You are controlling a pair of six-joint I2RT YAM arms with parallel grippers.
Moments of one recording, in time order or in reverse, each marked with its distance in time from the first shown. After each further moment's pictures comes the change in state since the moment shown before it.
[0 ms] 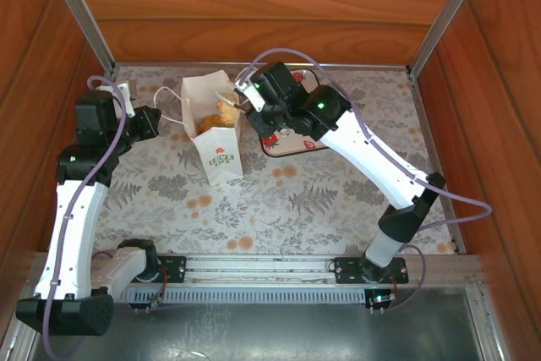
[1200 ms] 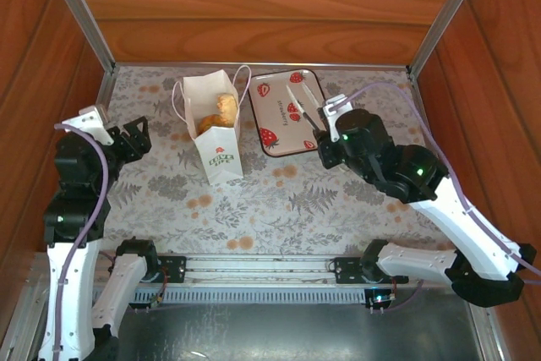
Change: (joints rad) left arm 0.002 -0.341 -0.144 0.029 -0.259 -0.066; right arm -0.017 -0.625 -0.564 0.066 0.217 0.276
